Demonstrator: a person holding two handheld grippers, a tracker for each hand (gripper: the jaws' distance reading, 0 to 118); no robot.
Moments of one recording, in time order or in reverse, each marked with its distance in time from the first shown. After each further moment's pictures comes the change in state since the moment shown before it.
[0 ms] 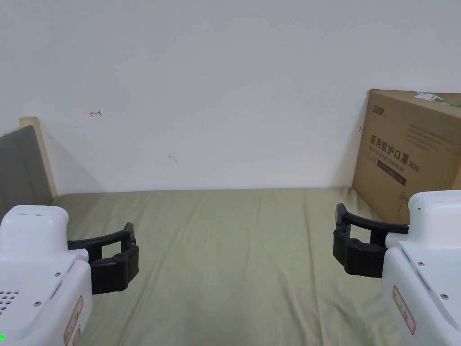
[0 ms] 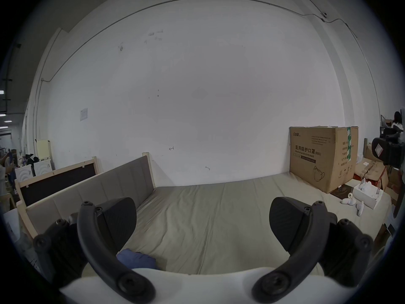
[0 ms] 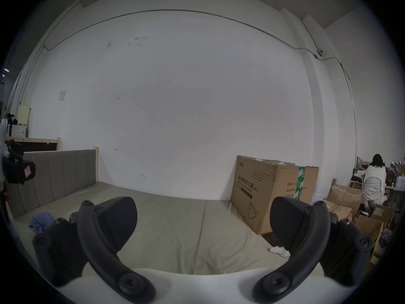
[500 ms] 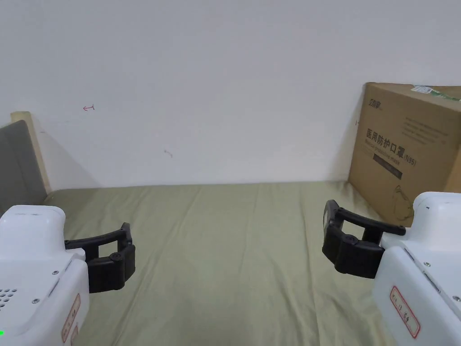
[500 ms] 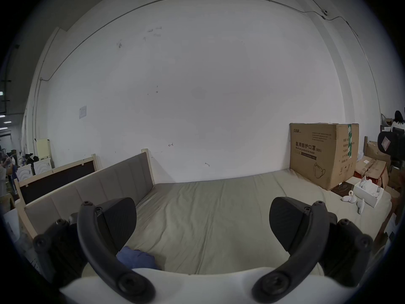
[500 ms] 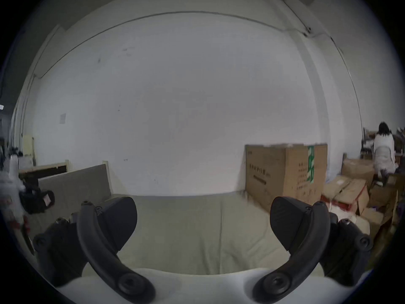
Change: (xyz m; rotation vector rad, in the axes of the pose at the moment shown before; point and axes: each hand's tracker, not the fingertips) left arm 0.004 -0.007 -0.009 -0.025 -0.001 -0.003; right arm -0.002 0.001 0.007 -0.064 0.048 -0.203
